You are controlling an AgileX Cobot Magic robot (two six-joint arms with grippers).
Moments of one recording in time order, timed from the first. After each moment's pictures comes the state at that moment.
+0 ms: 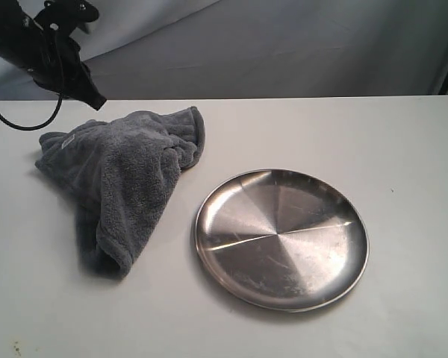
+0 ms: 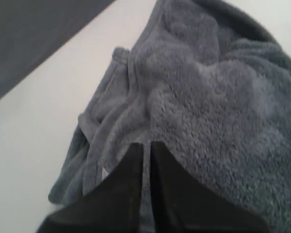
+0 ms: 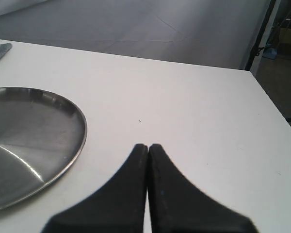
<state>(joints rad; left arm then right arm) -0.16 1.96 -1.59 -0.16 0.74 0.68 0.04 0.01 0.00 -0.13 0.34 0.01</state>
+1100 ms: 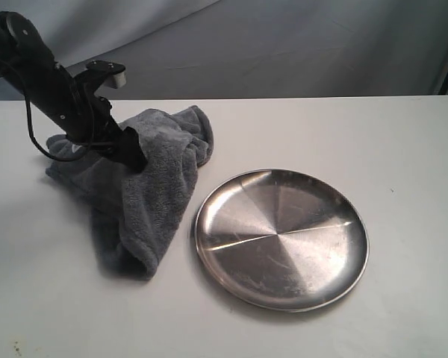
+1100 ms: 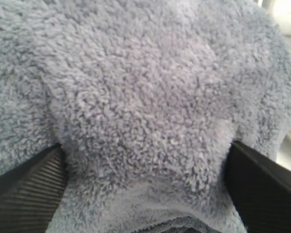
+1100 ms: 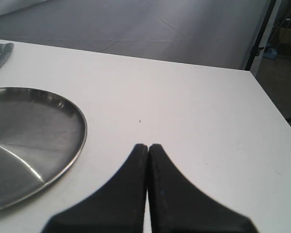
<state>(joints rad) -0.16 2.11 -1.59 -0.48 0.99 0.75 0.04 0.01 0.00 -0.13 0.34 0.01</state>
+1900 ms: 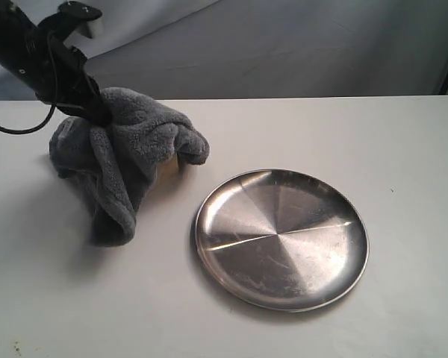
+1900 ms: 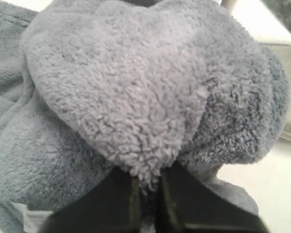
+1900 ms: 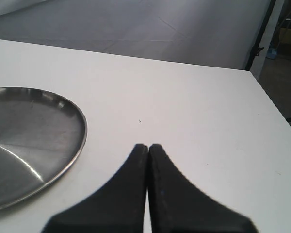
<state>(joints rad) -0.16 1.90 -1.59 -0.41 1.07 0.78 0.04 0.01 0.00 -0.13 0.34 0.01</state>
